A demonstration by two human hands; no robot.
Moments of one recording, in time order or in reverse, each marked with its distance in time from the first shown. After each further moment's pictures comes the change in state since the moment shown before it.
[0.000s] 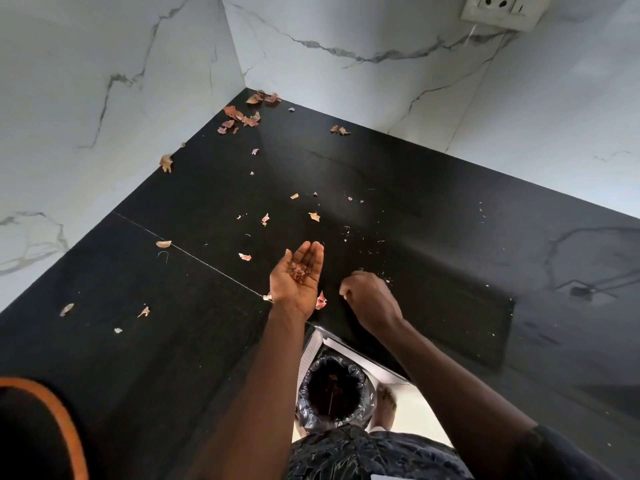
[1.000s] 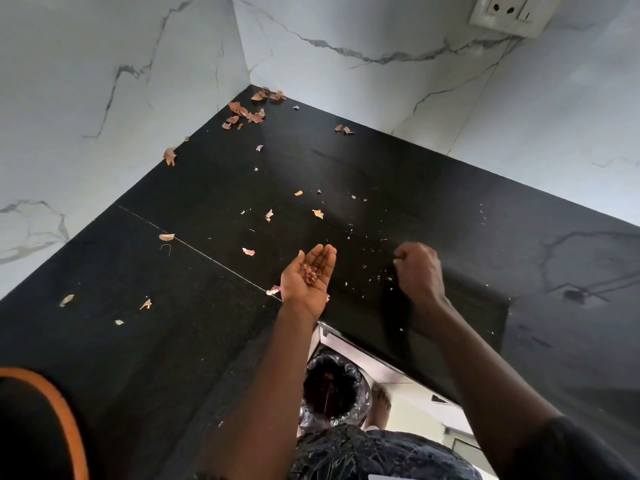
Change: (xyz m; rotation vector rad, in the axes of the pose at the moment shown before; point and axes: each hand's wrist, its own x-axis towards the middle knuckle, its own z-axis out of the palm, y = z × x) left_hand -0.004 -0.010 -0.006 0.034 0.011 -0.059; right_hand 0.012 0.040 -0.058 0.079 0.339 0.279
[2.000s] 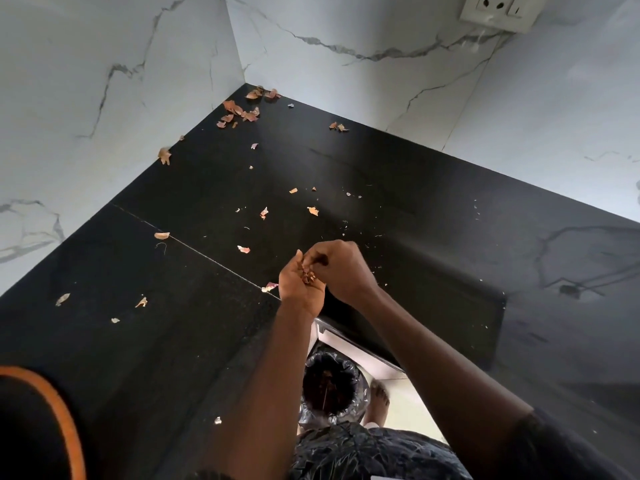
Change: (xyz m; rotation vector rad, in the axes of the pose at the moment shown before) left_hand -0.002 -0.010 -0.002 0.125 0.114 0.058; right_hand -0.050 -0.100 0.023 0.279 -0.286 -0.433
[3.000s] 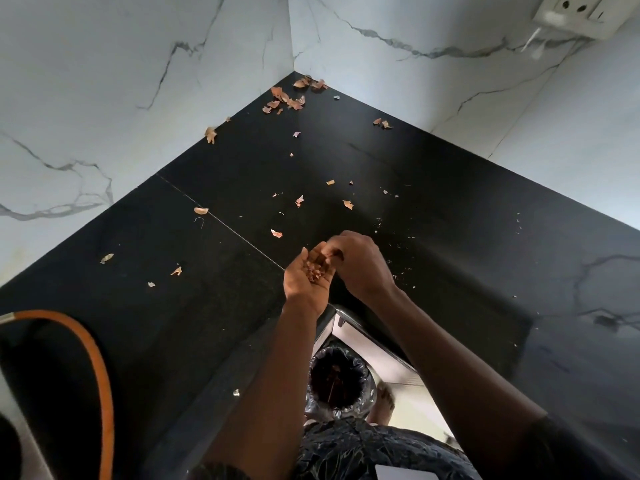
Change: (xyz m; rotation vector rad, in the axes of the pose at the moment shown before) left_hand -0.018 0.026 -0.026 -0.142 0.058 0.065; right_hand 0.010 -0.009 0.020 -0.240 -0.036 -0.119
